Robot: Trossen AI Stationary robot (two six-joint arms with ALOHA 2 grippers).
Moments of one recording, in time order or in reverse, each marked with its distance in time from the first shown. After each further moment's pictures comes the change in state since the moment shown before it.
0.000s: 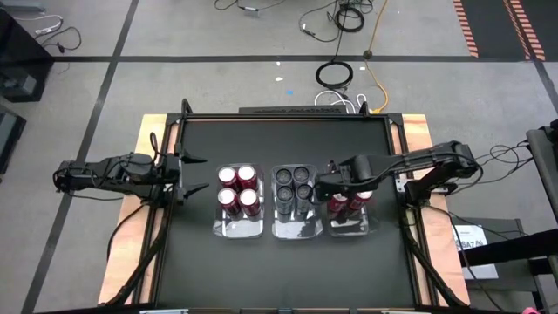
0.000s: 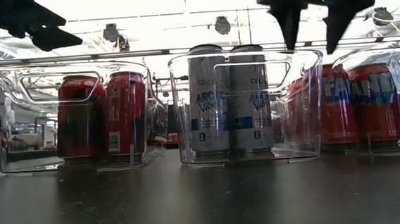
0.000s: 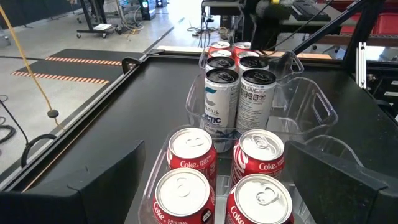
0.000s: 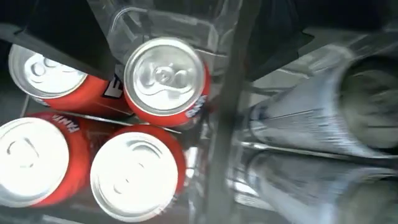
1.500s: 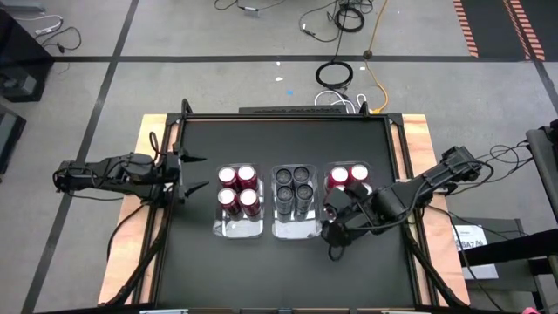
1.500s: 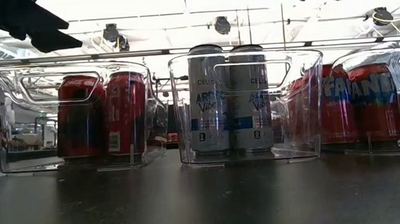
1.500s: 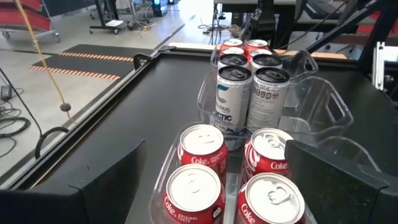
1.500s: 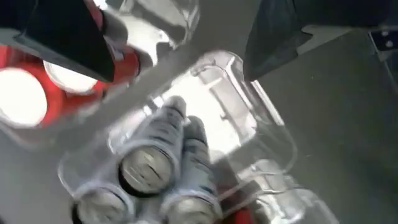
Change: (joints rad) left arm 0.000 0.000 0.000 -0.009 -0.045 -0.018; right arm 0.359 0.000 0.144 0.131 0.258 -0.469
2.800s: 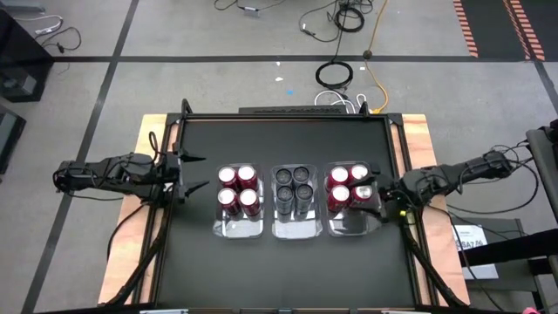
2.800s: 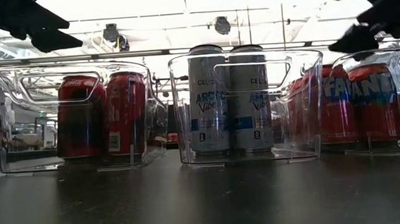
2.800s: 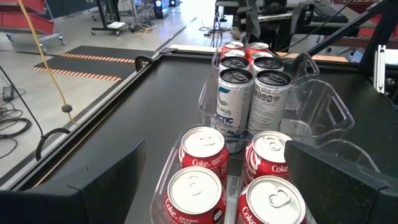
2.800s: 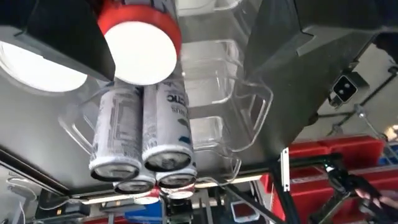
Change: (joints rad) left arm 0.000 0.000 0.000 0.005 -0.006 -0.001; right arm -0.212 -1.258 -1.278 0.960 -0.243 -0.773
